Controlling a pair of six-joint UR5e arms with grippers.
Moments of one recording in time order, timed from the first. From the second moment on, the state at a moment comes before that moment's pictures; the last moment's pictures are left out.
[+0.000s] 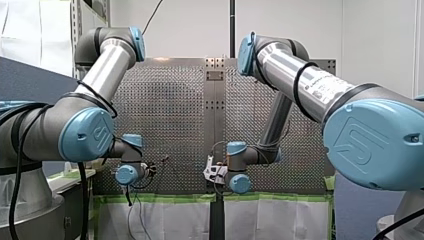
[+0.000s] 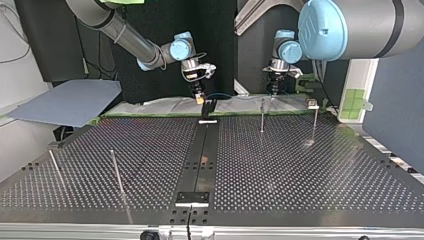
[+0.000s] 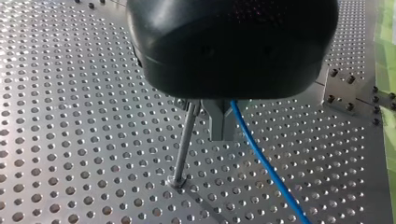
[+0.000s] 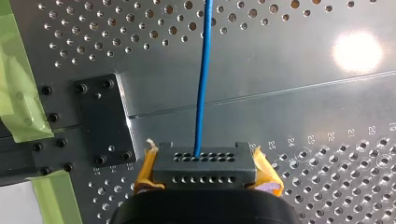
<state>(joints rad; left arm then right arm) 0.00 -2.36 -2.15 -1.90 -1.49 -1.99 2.27 -0.54 1.55 -0.99 1.62 1.77</state>
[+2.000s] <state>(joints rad) 0.05 -2.36 -1.99 -1.99 -1.47 -2.02 2.14 -0.48 1.39 -0.87 1.62 1.77</state>
